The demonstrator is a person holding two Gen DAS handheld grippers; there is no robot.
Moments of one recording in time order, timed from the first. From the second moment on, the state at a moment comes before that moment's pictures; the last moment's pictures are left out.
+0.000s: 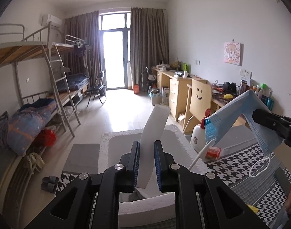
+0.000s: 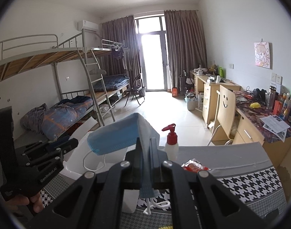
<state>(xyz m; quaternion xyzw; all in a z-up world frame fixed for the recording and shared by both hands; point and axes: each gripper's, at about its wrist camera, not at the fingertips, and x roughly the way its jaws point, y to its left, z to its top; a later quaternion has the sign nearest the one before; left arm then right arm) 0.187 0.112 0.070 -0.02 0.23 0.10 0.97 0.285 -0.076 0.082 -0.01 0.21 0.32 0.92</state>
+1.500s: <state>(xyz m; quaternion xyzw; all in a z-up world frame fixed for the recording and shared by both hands) 0.144 0.166 0.056 -0.06 0.22 0.21 0.95 0.299 0.002 0.068 -0.06 0.25 0.35 0.90</state>
